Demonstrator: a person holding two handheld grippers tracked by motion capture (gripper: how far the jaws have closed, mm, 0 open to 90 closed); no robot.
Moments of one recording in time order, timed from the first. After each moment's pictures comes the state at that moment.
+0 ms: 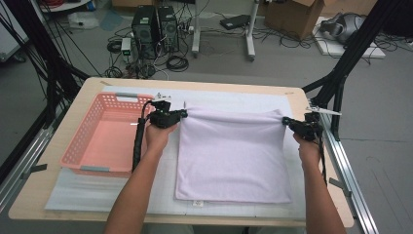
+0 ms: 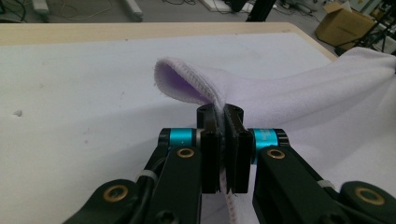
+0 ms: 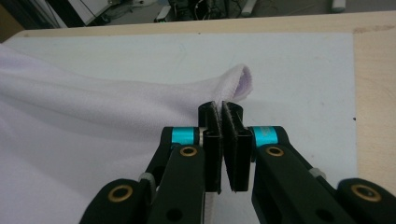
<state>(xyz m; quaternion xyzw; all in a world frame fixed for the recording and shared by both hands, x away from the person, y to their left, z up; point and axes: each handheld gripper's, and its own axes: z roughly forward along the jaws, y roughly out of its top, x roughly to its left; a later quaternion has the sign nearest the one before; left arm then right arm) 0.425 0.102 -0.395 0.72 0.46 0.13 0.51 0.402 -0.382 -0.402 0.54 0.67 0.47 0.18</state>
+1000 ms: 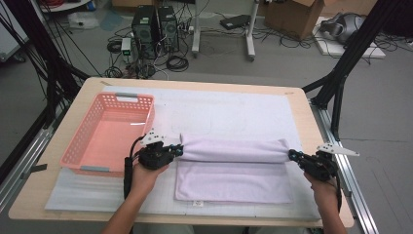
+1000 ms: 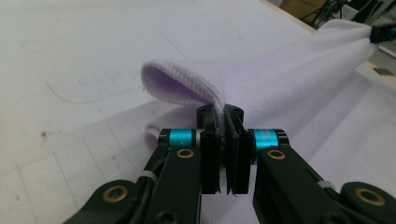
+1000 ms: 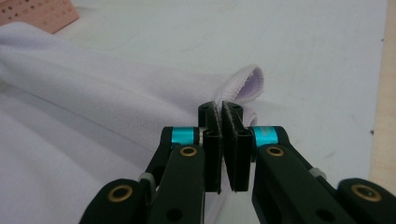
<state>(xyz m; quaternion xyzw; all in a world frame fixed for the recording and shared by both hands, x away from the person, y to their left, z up) 0.306 0.116 -0.426 0.75 0.40 0.11 0.51 0.281 -0.389 -0.420 0.49 0.71 0.47 0.17</state>
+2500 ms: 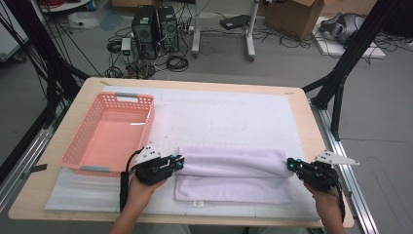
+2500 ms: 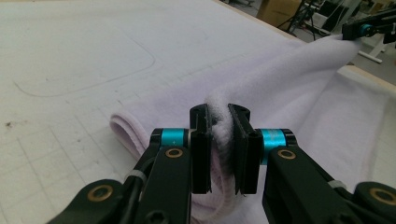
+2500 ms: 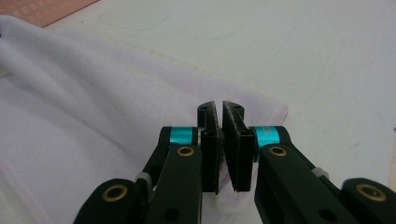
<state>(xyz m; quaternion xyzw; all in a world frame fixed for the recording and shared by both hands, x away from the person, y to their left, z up) 0.267 0.121 -0.432 0.75 0.35 0.12 0.56 0.249 -0.376 -0.412 0.44 0.75 0.46 0.18</state>
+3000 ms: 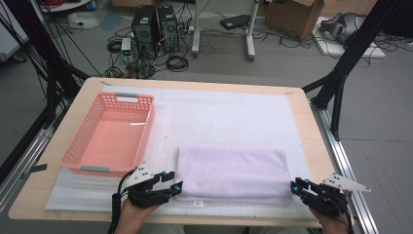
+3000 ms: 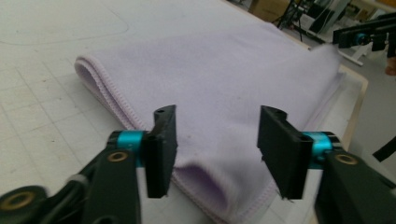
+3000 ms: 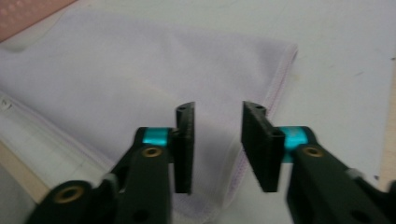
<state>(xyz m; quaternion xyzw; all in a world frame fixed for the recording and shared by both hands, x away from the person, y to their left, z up) 0.221 0.129 -0.438 0.74 0.37 0.08 0.56 0.195 -0.381 -0.419 0.48 0.73 0.45 0.18</state>
